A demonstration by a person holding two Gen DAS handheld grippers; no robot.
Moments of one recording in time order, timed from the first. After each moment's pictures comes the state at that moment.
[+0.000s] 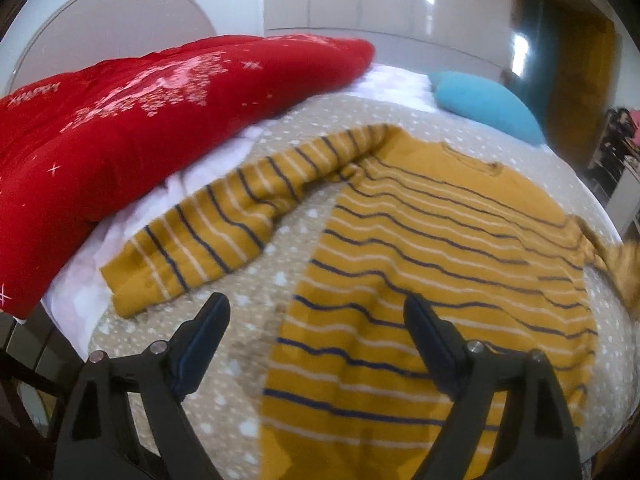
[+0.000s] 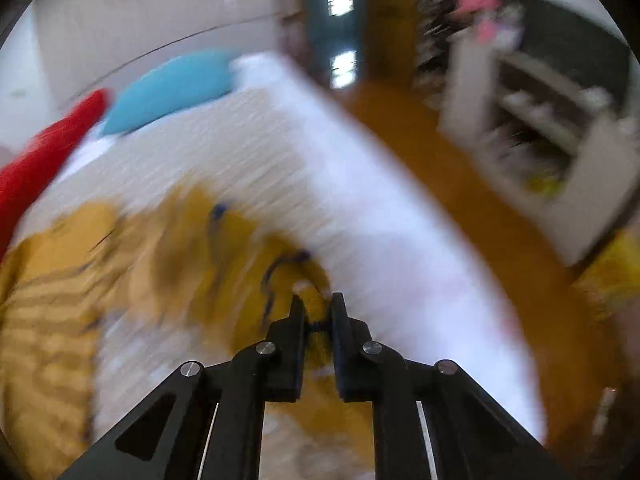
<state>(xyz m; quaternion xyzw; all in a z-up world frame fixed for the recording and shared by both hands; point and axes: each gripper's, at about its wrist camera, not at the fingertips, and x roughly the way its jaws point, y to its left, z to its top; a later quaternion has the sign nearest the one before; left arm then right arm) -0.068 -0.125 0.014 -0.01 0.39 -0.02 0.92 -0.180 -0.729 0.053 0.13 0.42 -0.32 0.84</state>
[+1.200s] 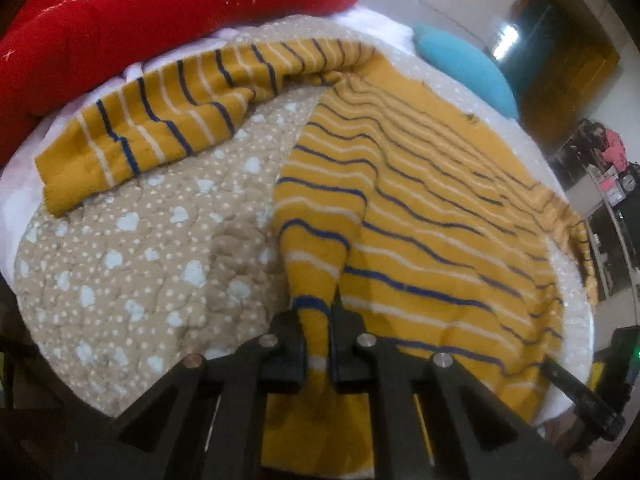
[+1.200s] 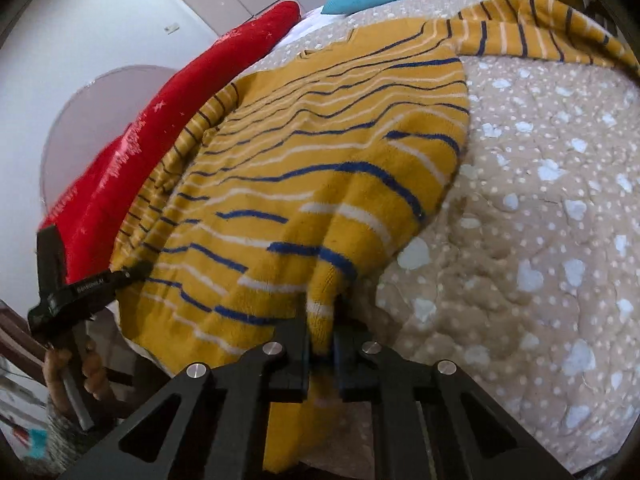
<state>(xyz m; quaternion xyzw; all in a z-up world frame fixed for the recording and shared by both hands) -0.083 -0.101 -0.035 -0.11 0.50 -0.13 0.85 -0.196 -0.427 -0.035 0.26 0.47 0.07 0.84</state>
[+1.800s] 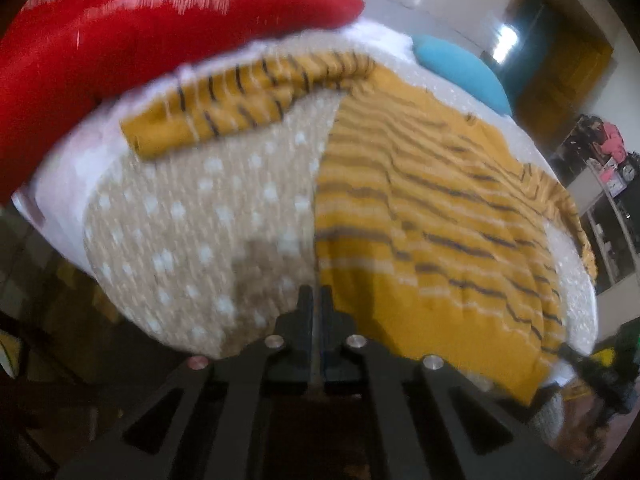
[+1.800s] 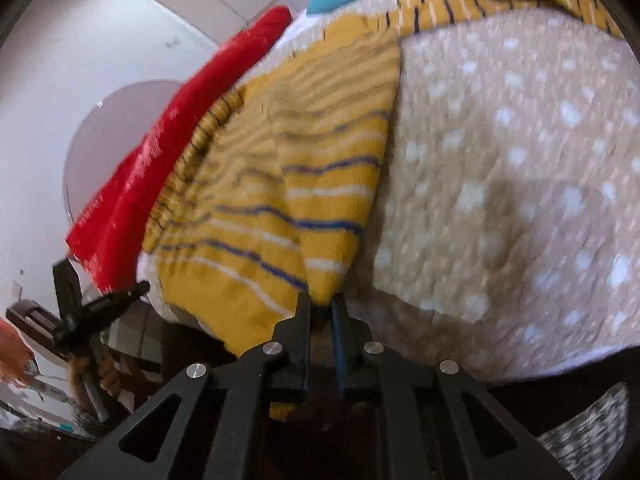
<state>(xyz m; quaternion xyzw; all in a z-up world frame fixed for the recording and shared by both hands) -0.160 -0.064 -0.016 -0.08 0.47 -0.10 0.87 -0.294 -0.466 -0.025 0.32 0.45 0.08 0.83</state>
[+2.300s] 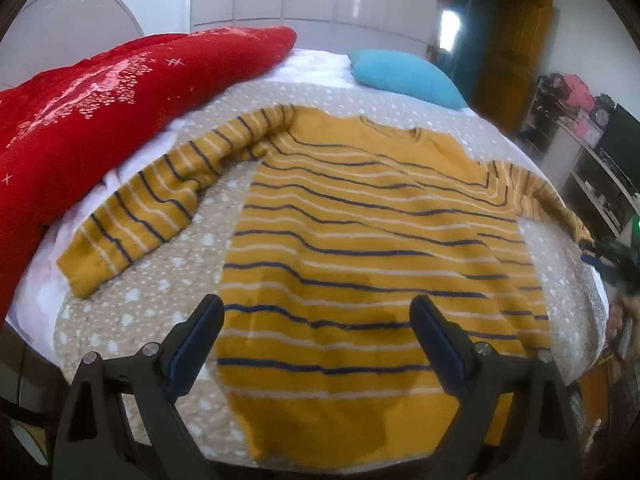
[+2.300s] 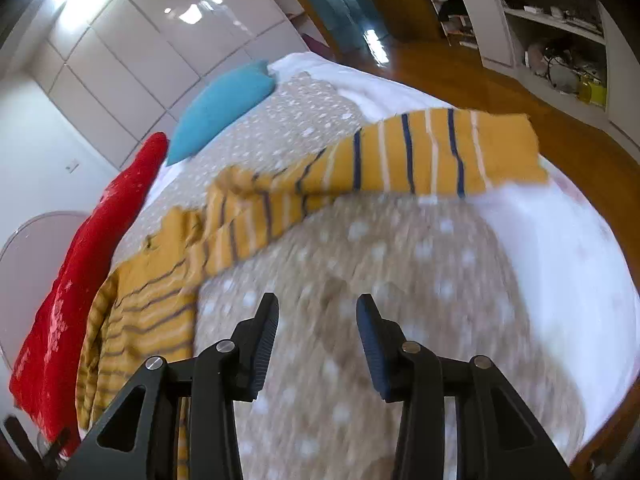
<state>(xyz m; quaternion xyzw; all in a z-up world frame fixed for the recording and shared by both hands) -0.114 -0.154 0.019 0.01 0.41 -0.17 0.90 -0.230 -0.682 0.004 0.34 0.36 -0.17 0.85</state>
